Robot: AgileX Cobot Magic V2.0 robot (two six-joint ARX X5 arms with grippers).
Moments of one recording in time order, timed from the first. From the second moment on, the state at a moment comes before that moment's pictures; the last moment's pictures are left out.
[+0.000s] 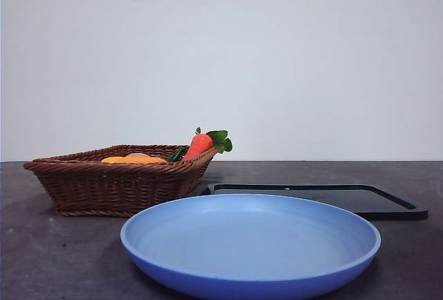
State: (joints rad) left arm 0.15 0.00 0.04 -0.20 0.20 -0.09; right arm -0.05 0.01 0.02 -0.11 -0.08 0.14
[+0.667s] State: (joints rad) left arm 0.15 0.11 0.23 -0.25 0.32 -0.38; right arm -0.05 0.06 0.19 -0.16 -0.21 0.32
